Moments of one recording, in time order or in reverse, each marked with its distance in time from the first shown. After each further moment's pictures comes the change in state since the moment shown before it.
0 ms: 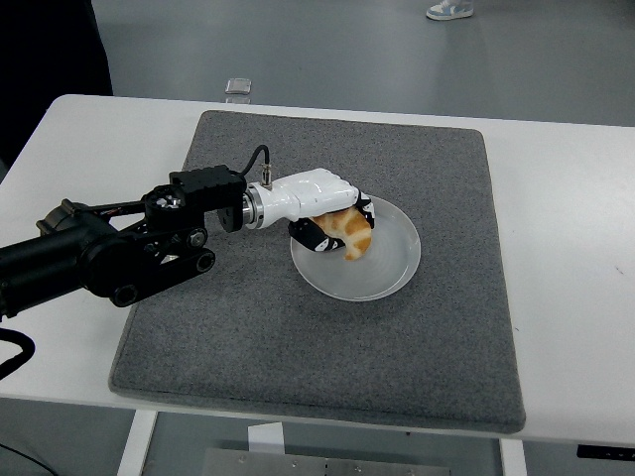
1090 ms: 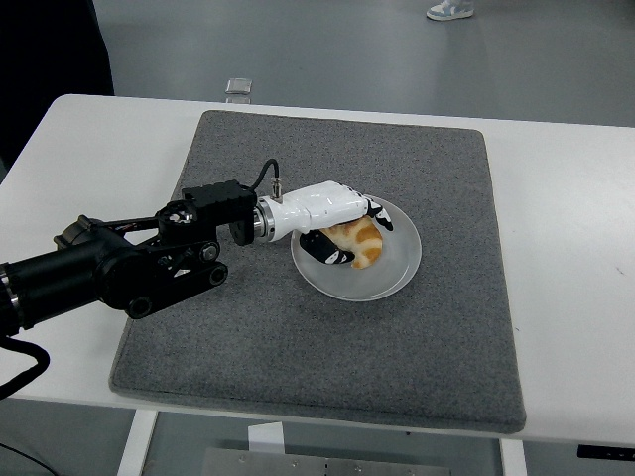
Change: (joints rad) left arm 0.030 -0.049 -0.003 0.024 -0.017 0.025 -0.002; right arm 0.000 0.000 0.000 0.000 0.000 0.000 0.000
